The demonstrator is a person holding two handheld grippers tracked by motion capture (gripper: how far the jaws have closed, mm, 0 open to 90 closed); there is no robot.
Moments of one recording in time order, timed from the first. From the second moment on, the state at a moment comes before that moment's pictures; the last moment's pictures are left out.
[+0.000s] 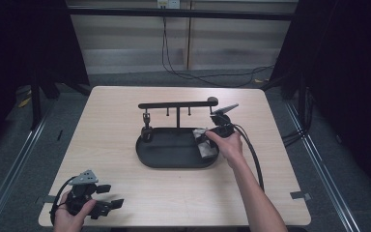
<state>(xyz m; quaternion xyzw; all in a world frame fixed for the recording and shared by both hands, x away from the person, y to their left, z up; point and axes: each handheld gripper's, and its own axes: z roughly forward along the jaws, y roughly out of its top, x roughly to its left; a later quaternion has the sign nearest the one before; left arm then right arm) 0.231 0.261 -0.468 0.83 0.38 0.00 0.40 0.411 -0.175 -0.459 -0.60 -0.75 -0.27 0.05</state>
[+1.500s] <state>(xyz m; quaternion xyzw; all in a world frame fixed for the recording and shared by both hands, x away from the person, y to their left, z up) 0.241 0.249 -0.470 0.82 0.39 -0.01 0.41 0.378 -0.215 -0.445 -0.58 -0.74 -0.35 -0.02</state>
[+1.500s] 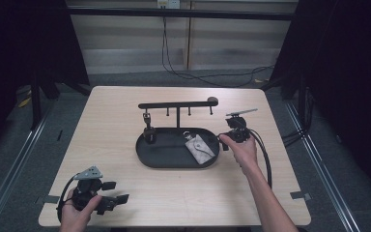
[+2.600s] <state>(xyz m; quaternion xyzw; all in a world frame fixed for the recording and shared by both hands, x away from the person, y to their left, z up) 0.232 0.263 -0.467 0.81 0.41 0.01 0.43 0.285 -0.266 -0.435 -0.55 -0.72 -0.40 -0.10</state>
